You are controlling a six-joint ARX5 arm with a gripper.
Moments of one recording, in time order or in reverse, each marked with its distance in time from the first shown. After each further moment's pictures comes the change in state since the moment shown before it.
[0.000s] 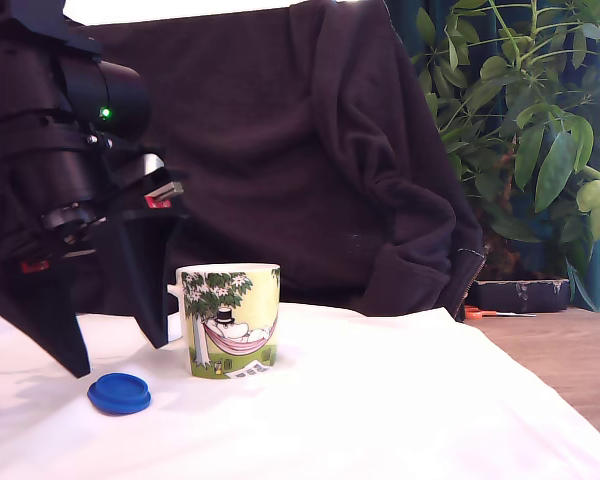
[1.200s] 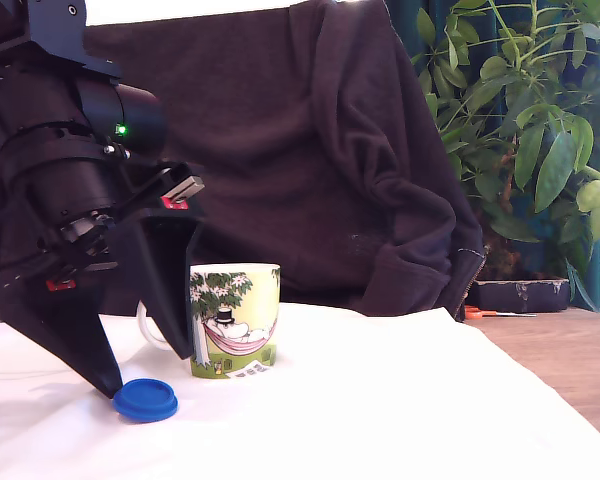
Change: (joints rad) arm -0.031 0.046 0.000 0.000 0.138 0.000
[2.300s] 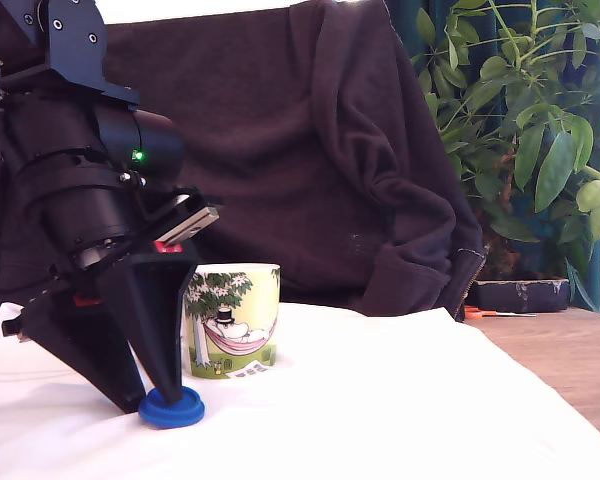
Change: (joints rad) arm -0.032 0.061 0.002 0.018 -0.002 -0.009
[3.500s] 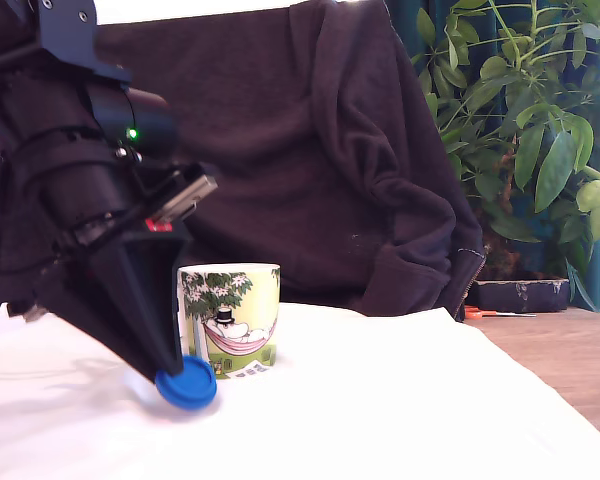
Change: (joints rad) arm 0.017 -0.055 0.004 0.001 0.028 0.000
